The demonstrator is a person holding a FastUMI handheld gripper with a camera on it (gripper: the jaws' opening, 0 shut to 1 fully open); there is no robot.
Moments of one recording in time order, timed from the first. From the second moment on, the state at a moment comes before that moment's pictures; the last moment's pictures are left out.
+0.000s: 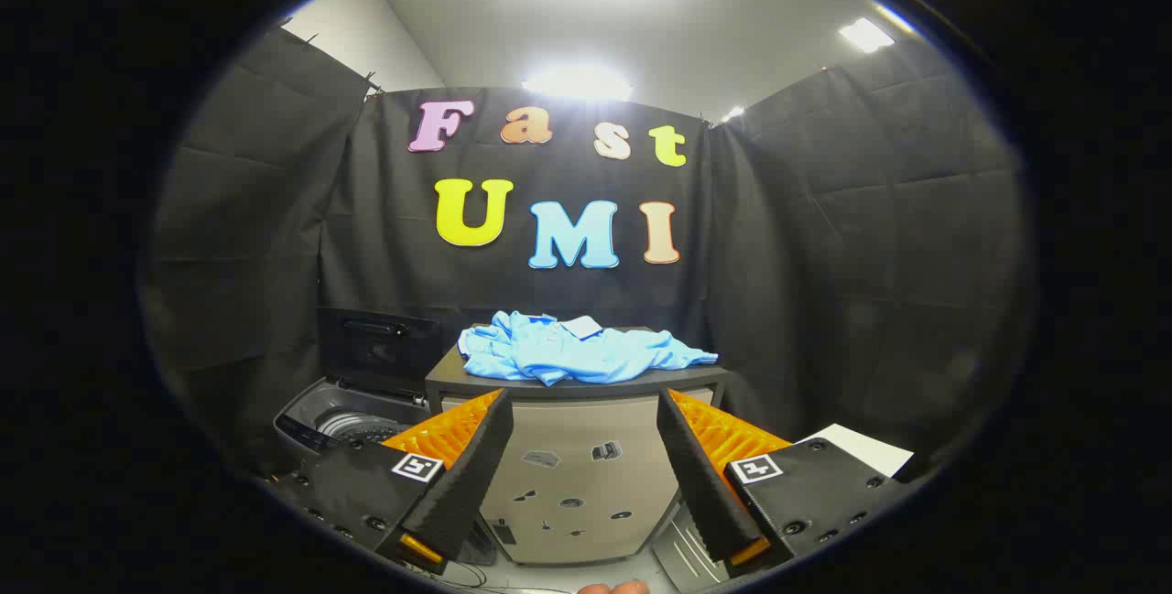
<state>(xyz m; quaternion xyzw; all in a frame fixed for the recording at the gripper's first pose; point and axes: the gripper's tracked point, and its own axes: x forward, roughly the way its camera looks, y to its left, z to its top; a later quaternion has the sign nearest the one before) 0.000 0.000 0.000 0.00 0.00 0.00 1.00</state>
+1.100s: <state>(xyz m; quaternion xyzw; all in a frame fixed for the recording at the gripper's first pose) 0.013 -0.008 -0.005 0.00 0.00 0.00 1.00</state>
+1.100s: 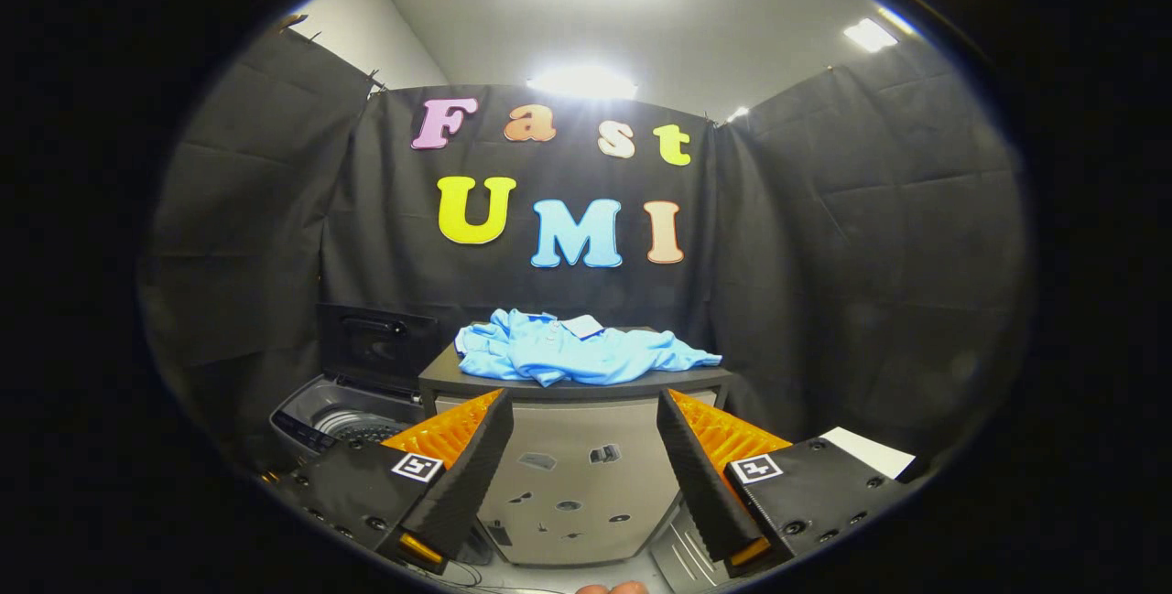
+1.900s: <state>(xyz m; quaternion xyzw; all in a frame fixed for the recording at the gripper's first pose) 0.027 -0.013 -0.008 0.00 0.02 0.01 1.00</state>
